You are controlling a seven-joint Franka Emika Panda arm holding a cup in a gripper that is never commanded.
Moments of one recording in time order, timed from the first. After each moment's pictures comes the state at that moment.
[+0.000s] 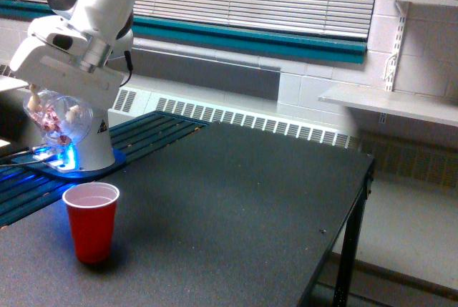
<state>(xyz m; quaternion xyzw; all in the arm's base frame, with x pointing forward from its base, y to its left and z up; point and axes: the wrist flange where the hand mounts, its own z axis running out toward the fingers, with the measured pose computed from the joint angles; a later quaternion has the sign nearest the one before) 0.215 -0.240 0.340 0.82 -0.52 0.00 0.24</state>
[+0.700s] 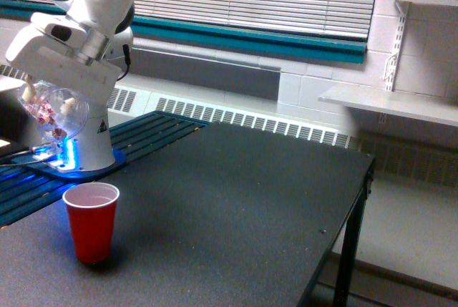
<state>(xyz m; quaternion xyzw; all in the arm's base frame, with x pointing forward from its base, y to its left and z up) 0.224 -0.250 0.355 0.82 -0.50 -0.01 0.26</state>
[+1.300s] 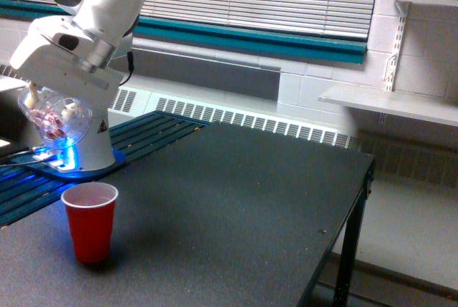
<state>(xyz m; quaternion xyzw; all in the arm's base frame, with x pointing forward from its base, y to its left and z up) 0.240 -0.257 0.345 0.84 -0.48 -0.05 0.27</state>
